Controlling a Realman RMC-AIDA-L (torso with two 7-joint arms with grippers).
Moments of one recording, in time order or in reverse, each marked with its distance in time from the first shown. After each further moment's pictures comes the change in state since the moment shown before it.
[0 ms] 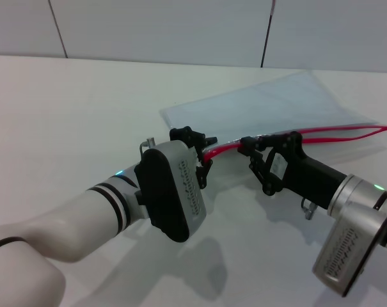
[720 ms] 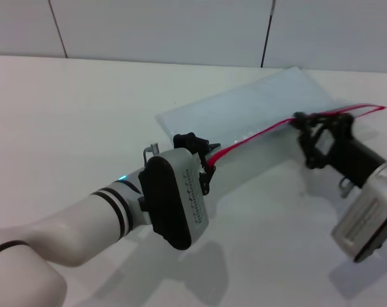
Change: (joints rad) left arm -0.004 0.002 0.022 -0.008 0.005 0.001 0.002; right arm -0.030 -0.002 0.000 -0.039 0.245 0.047 -0.073
